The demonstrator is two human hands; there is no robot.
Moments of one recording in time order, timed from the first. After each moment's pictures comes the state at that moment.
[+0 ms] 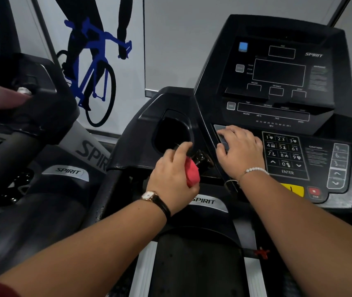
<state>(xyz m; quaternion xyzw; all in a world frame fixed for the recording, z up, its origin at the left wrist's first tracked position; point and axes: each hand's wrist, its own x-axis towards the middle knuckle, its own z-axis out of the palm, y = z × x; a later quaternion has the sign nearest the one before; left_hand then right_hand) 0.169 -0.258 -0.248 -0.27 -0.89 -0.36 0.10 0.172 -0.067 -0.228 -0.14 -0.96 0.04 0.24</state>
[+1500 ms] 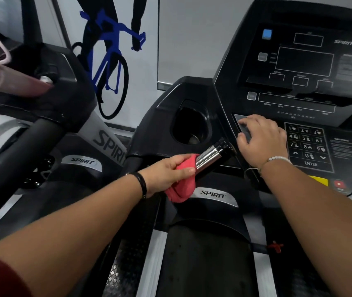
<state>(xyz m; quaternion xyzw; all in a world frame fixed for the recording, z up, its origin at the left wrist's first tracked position) 0.139 -0.319 -0.263 -0.23 -0.66 -0.62 -0.35 0.172 -0.069 -0.226 -0.14 -0.96 0.05 0.24</state>
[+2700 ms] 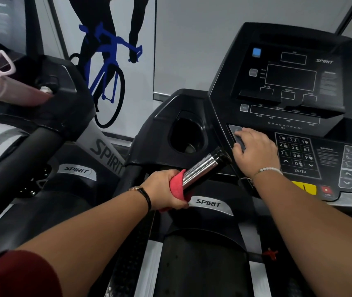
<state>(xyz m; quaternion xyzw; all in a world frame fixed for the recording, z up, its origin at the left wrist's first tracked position) 0.139 -0.327 -0.281 -0.29 -0.86 -0.38 -0.15 0.174 -0.069 -0.232 -0.15 -0.95 0.05 0.26</state>
